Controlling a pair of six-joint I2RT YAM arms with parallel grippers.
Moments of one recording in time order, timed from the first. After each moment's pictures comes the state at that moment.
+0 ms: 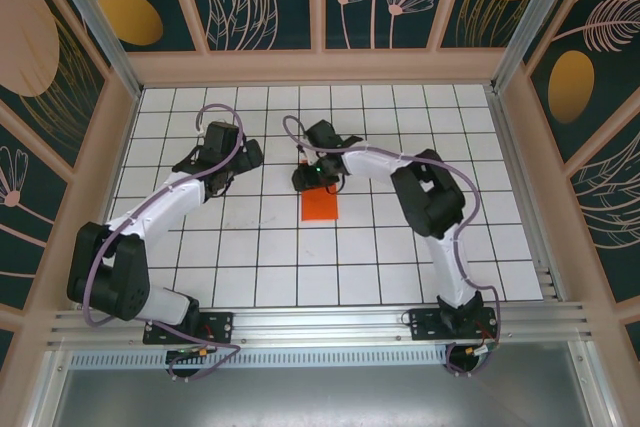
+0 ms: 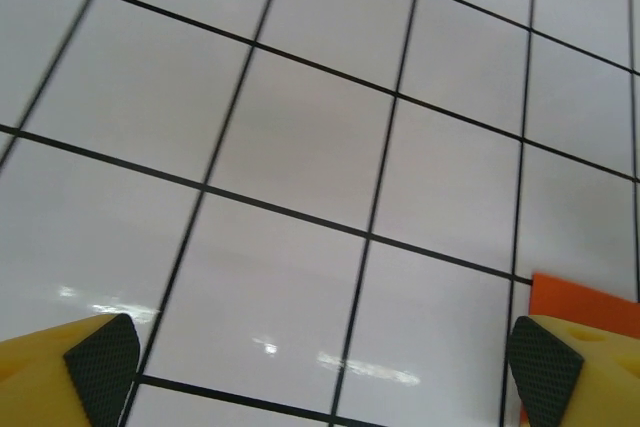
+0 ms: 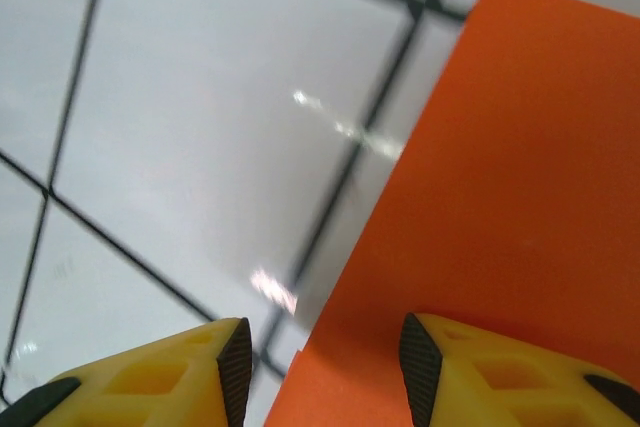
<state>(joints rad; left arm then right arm) -0.34 1.45 0.96 -0.31 -0.18 -0.61 0.68 2.13 1.50 -0.48 -0.31 0.31</state>
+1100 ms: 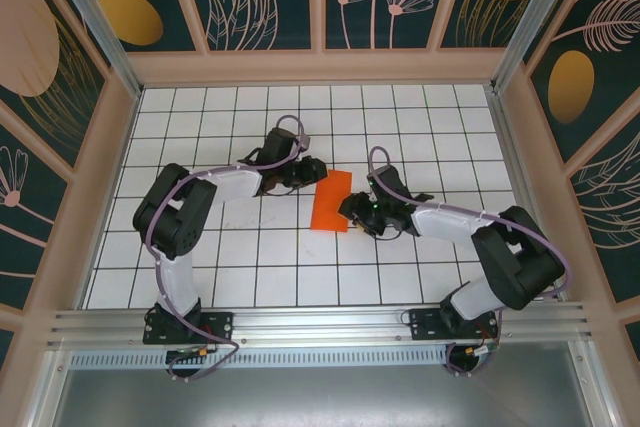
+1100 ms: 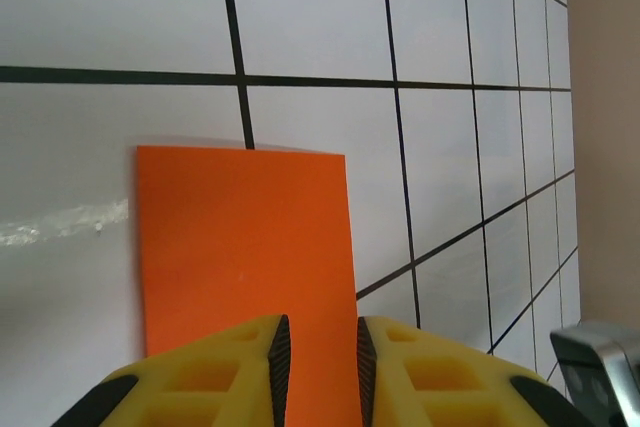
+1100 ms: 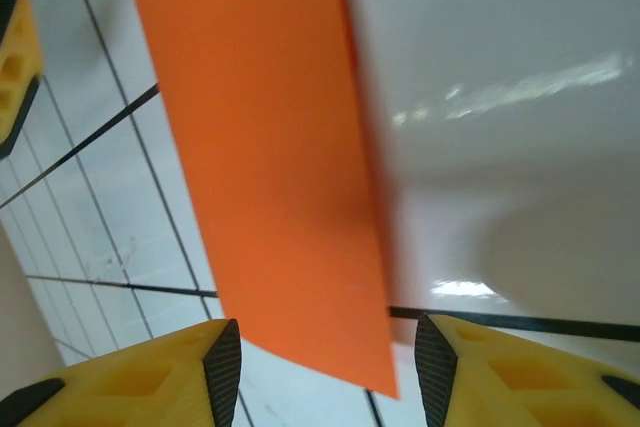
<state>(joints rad) -0.54 1.93 1.10 0.10 0.47 -0.79 0.62 1.48 0.65 -0.08 -0.33 1.09</state>
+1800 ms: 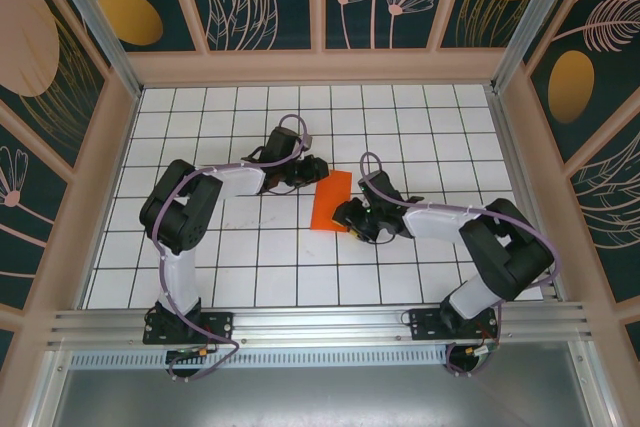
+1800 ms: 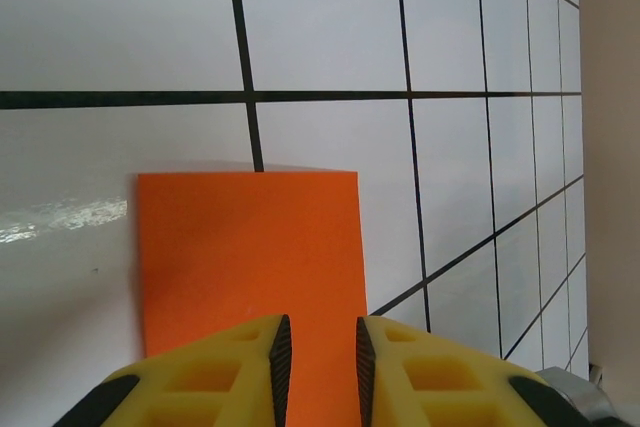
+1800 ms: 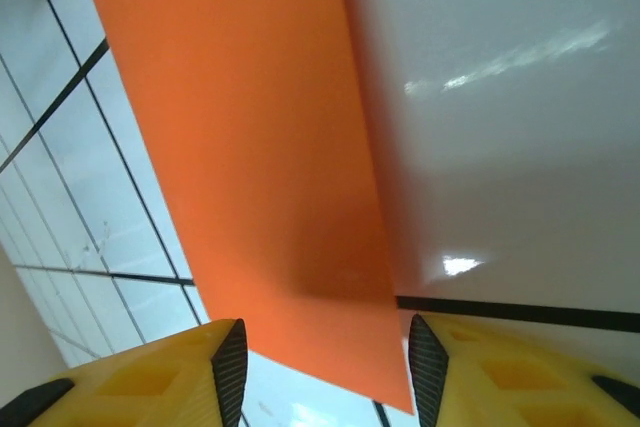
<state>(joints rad) -0.54 1.98 1.13 0.10 0.48 -0.79 0.67 1.55 0.65 -0.05 -0.35 1.15</state>
